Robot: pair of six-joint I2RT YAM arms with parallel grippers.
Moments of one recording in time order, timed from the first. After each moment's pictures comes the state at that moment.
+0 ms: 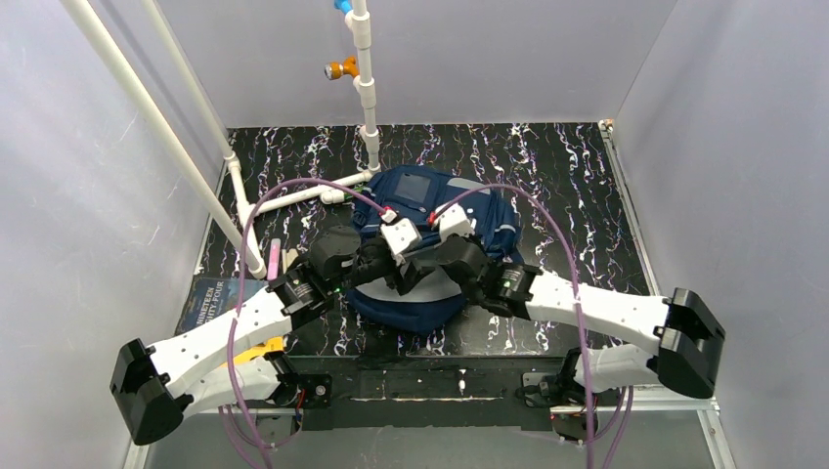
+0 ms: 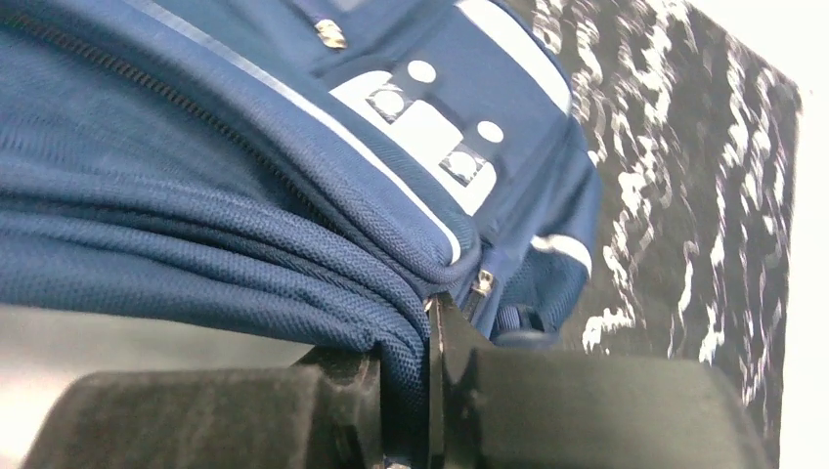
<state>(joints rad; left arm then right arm) -0.88 1.01 0.76 0.01 0.20 0.18 1.11 1.23 0.85 -0.21 0.72 0.03</state>
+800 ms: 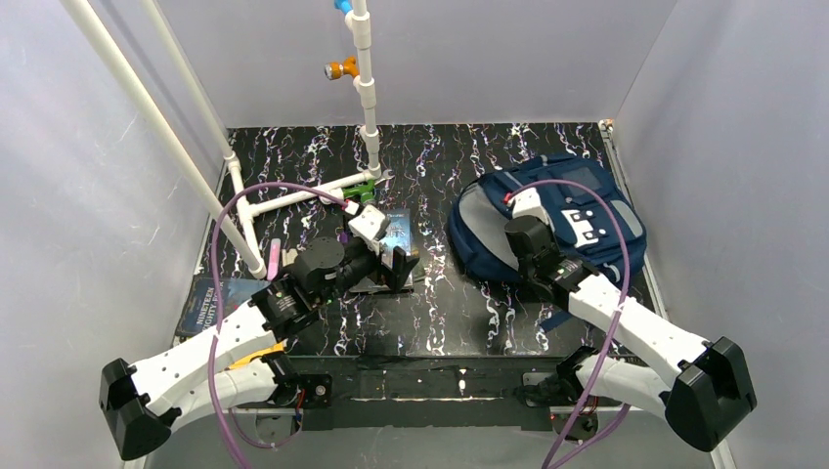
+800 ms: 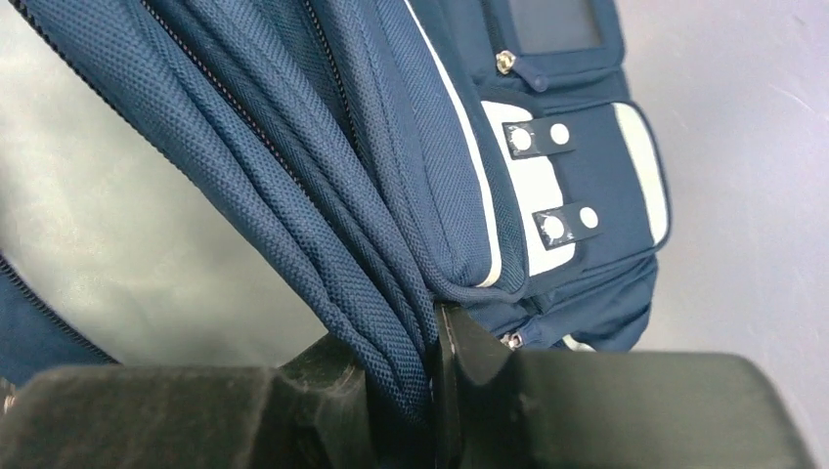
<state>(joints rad) -0.90 0.85 0.71 -0.02 -0.08 -0.06 0.66 1.05 0.71 -0.35 0.82 0.02</state>
